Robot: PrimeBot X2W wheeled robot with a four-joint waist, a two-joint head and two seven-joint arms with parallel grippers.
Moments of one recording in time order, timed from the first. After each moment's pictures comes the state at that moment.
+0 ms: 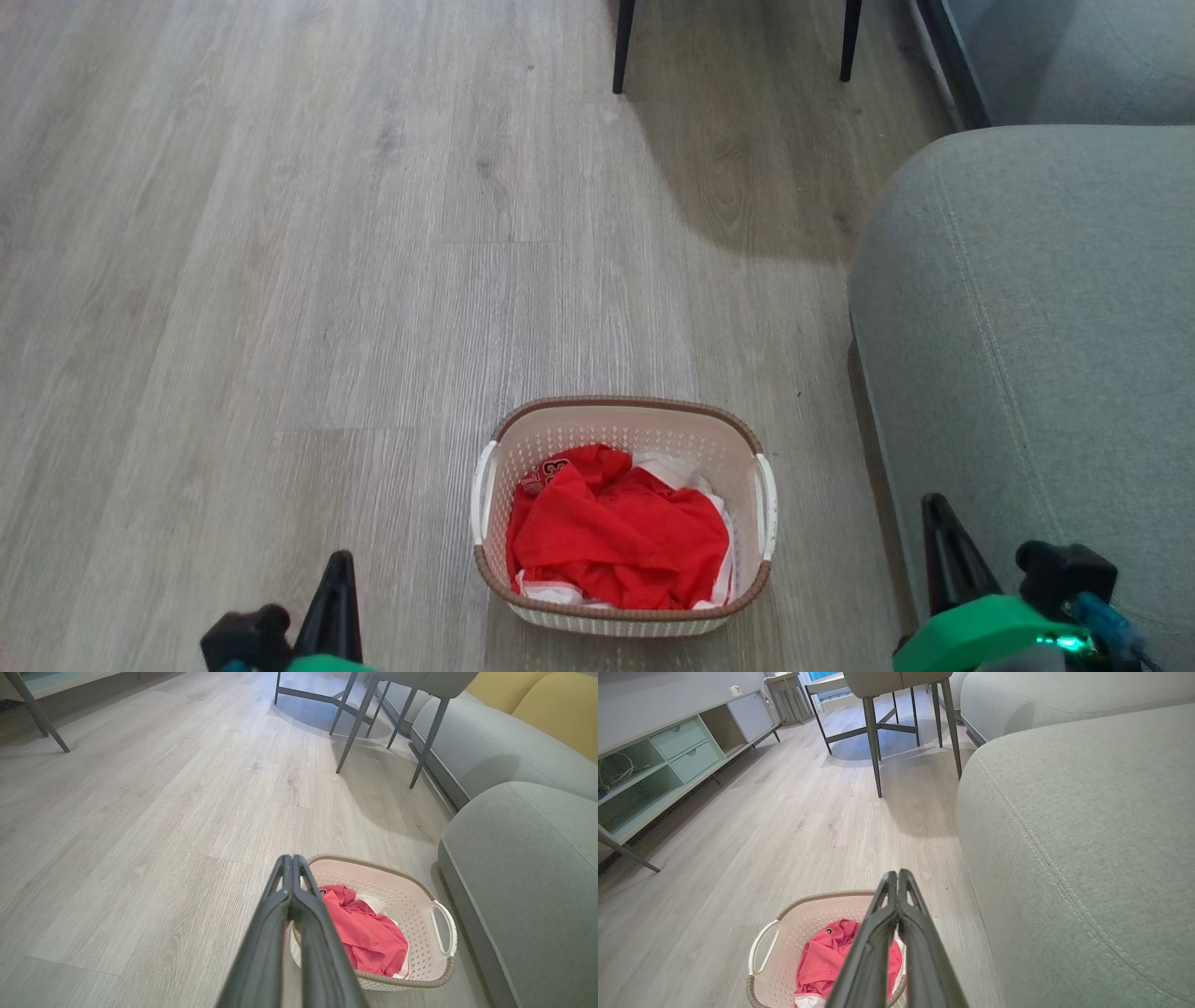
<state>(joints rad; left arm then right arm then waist) 0.20 0.06 -0.15 0.20 -0.31 0.06 -0.23 0.12 -0.04 0.07 0.20 0.32 0.13 -0.22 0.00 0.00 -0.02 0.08</state>
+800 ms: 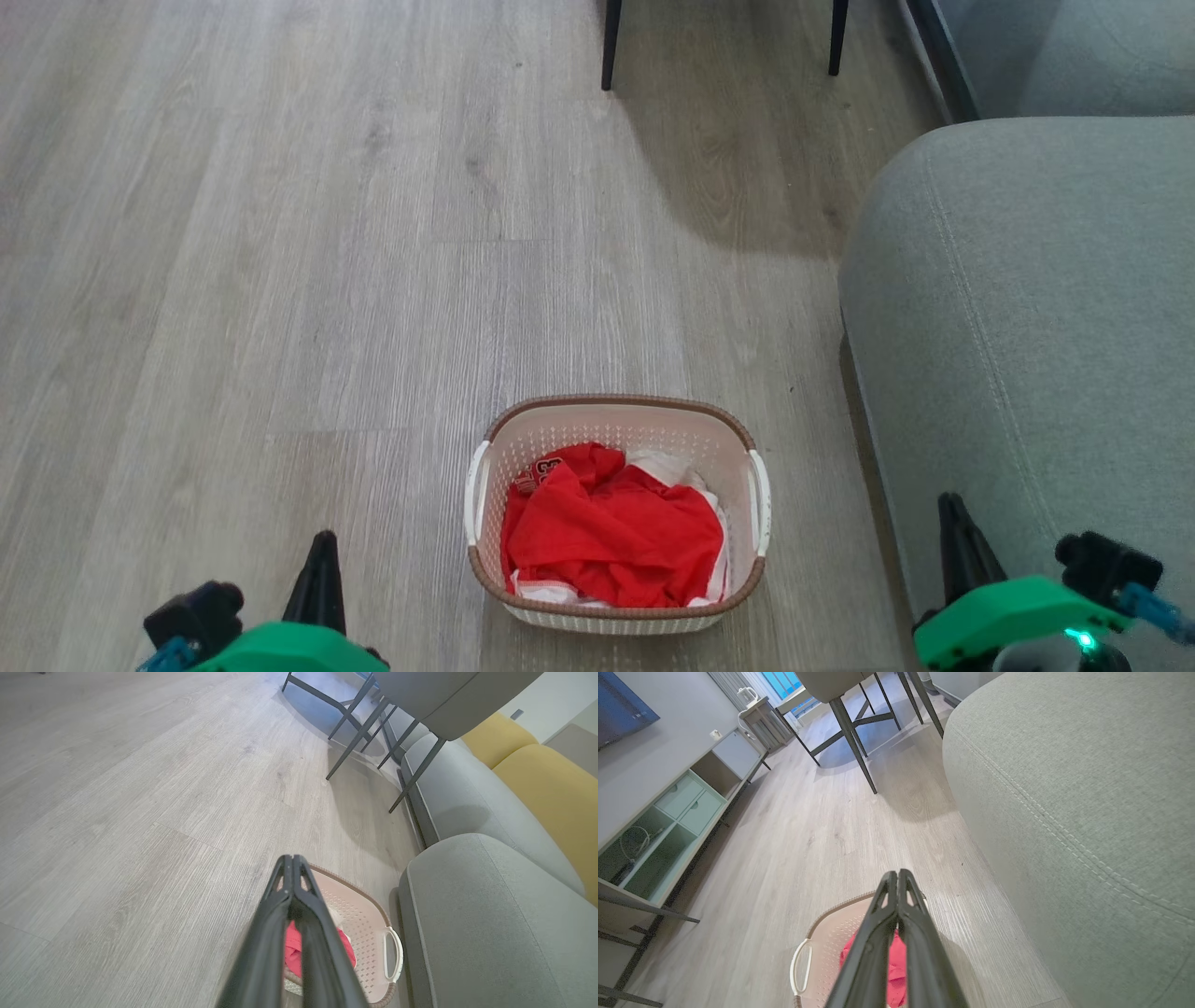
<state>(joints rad) 0.15 0.06 -0.12 0.22 -0.59 0.03 -0.18 0.10 -0.04 0.04 0.21 0.60 0.13 -0.17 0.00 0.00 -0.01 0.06</state>
